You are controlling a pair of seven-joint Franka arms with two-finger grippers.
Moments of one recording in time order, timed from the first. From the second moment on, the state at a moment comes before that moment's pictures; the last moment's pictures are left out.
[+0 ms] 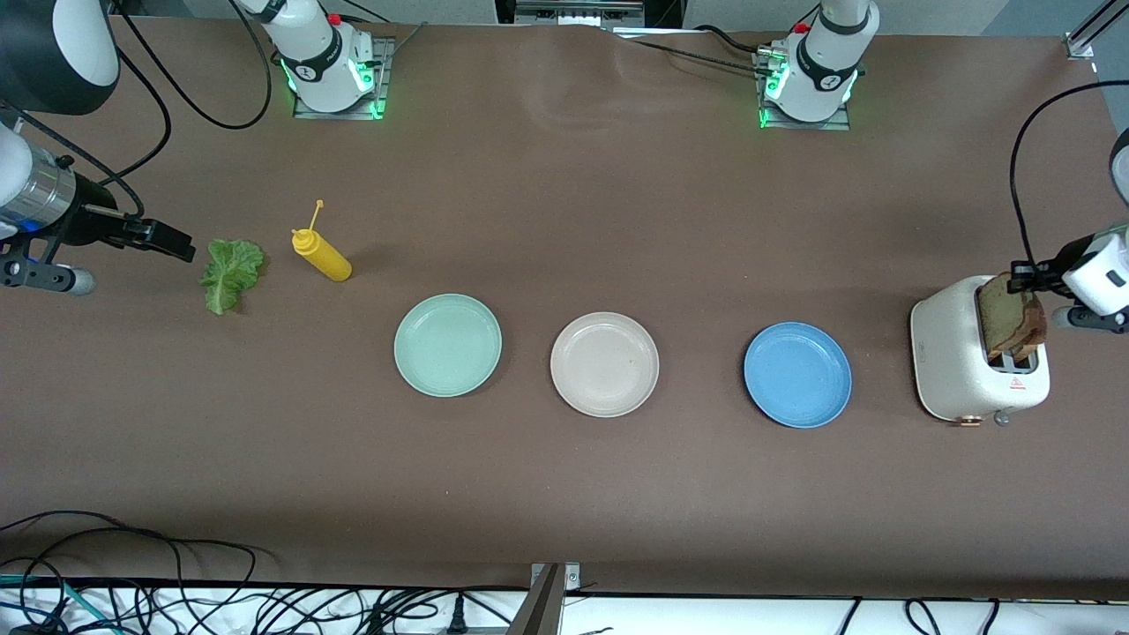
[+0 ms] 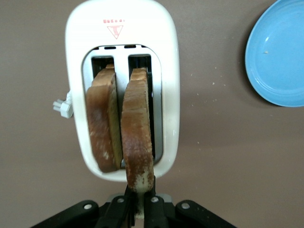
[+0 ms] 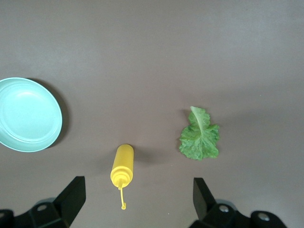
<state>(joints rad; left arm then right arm) 0.25 0.18 0.04 -1.84 0.08 1.87 0.34 0.08 0.09 -0.08 -1.69 -0.02 1.67 0.19</state>
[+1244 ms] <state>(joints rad) 0.13 0.27 -0.31 -1.78 -0.55 1.84 0.08 0.08 0.09 -0.08 -1.69 -0.02 1.67 0.19</state>
